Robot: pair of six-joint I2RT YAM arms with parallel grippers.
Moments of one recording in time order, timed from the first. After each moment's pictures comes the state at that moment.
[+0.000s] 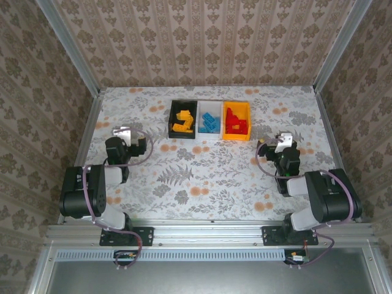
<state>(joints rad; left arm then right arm) 0.01 1.53 0.42 0.72 0.07 0.08 0.03 1.49 0.23 1.02 0.07 0.04</state>
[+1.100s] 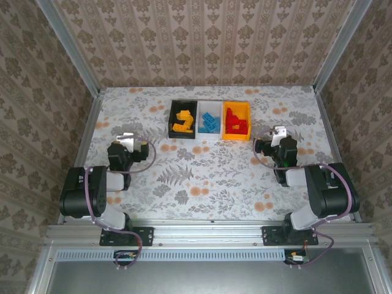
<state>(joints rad) -0.02 1.53 0.31 0.86 0.05 0.11 0.02 1.53 0.37 0.81 -0.02 0.00</state>
